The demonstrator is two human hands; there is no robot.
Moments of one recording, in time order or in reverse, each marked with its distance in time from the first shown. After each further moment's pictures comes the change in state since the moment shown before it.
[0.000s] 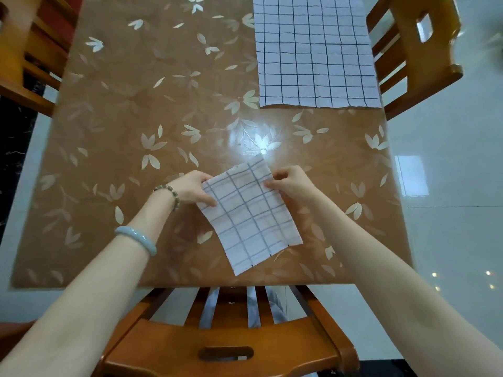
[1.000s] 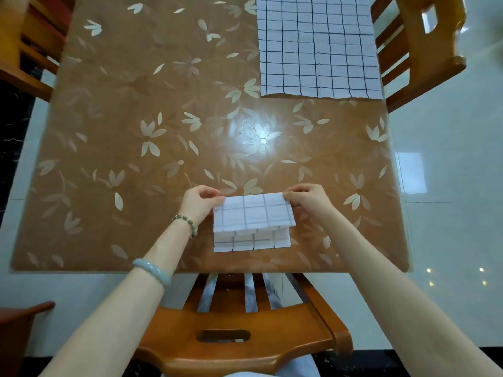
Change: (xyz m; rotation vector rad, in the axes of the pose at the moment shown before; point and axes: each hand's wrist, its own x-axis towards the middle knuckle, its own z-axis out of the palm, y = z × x) left_hand -0.013 -0.025 0.088 -0.745 0.435 -0.220; right_hand -0.057 0.038 -0.001 0.271 0.153 0.289
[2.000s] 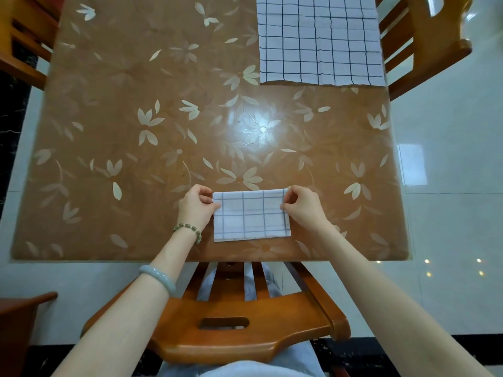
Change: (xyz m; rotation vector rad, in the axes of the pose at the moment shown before) left_hand -0.026 -0.021 0.008 0.348 0.182 0.134; right_hand -0.009 0.037 0.020 -0.570 0.107 -0.231
